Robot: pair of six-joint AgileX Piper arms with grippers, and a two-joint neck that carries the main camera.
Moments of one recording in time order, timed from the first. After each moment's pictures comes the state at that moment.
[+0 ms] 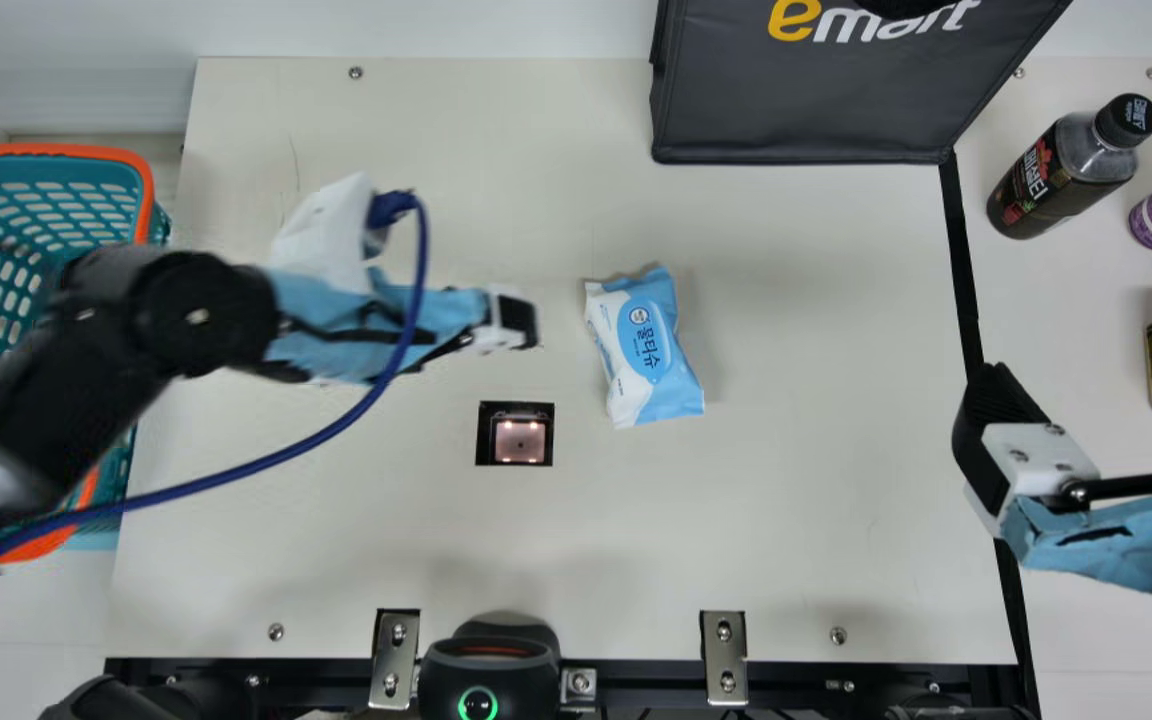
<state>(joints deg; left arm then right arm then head) -24.3 80.1 -62.2 -24.9 55.4 -16.1 0.6 42.7 -69.8 -0.8 69.4 0.0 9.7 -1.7</state>
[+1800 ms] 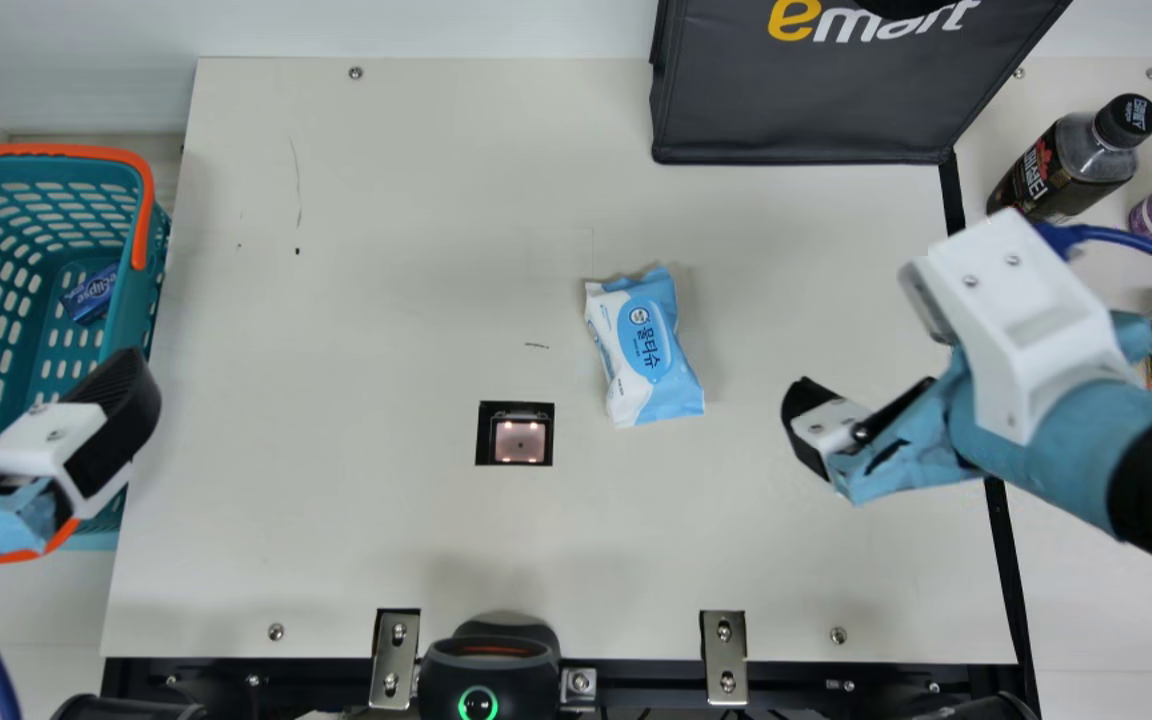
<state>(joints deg) -5.9 42.0 -65.4 -6.4 67.2 -6.0 14.0 60.8 -68.4 3.7 68.9 -15.1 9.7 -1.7</state>
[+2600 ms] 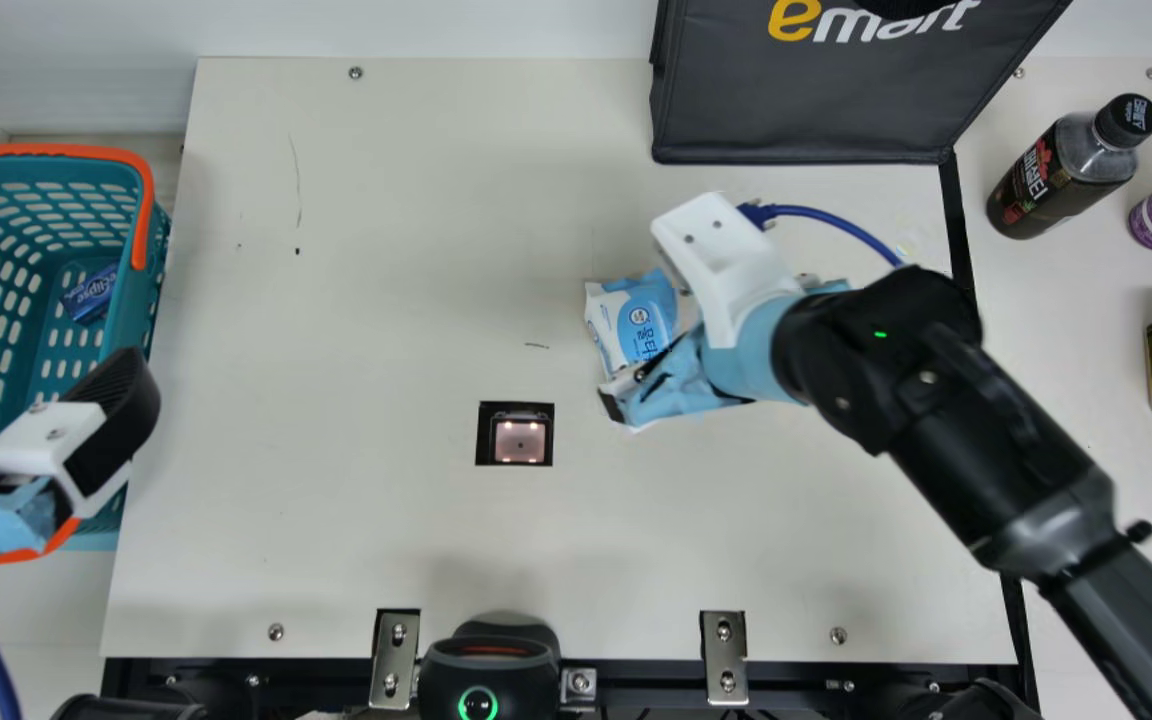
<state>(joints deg) -5.9 42.0 -65.4 -6.4 67.2 -6.0 31.6 83.4 -66.9 2.4 54.4 2.1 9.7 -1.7</state>
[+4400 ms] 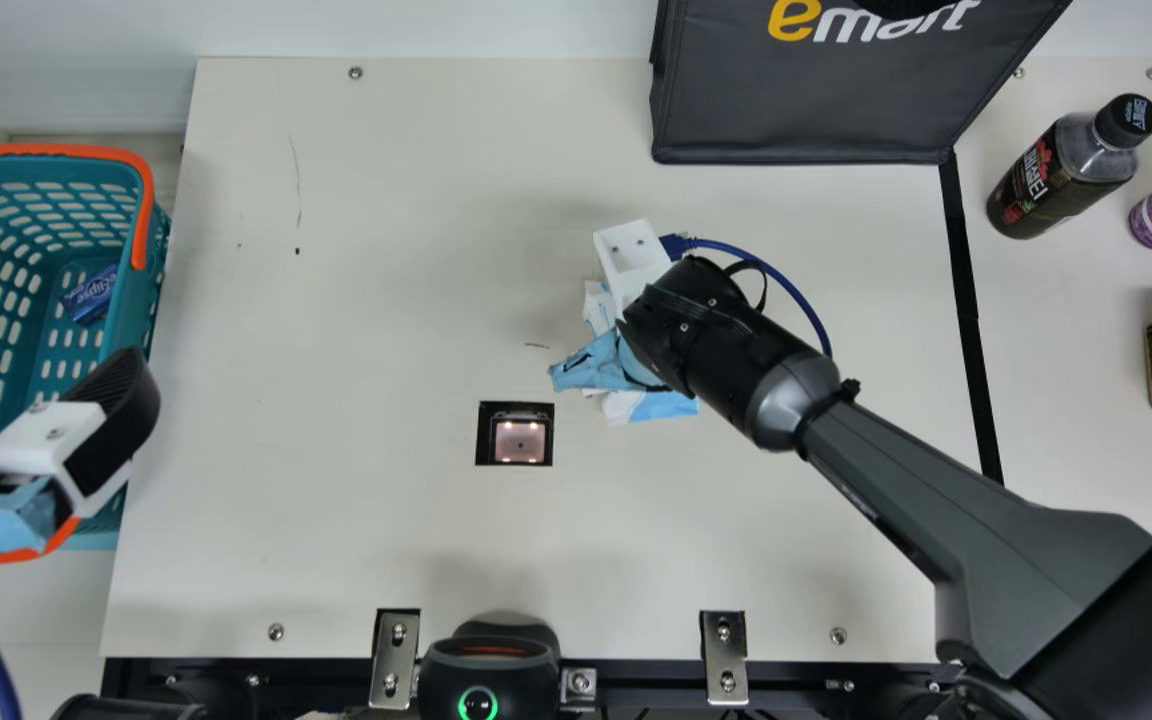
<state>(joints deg) -5.9 42.0 -65.4 -6.4 67.2 -6.0 37.3 102.4 -69.2 -8.0 48.2 26.2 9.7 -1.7</state>
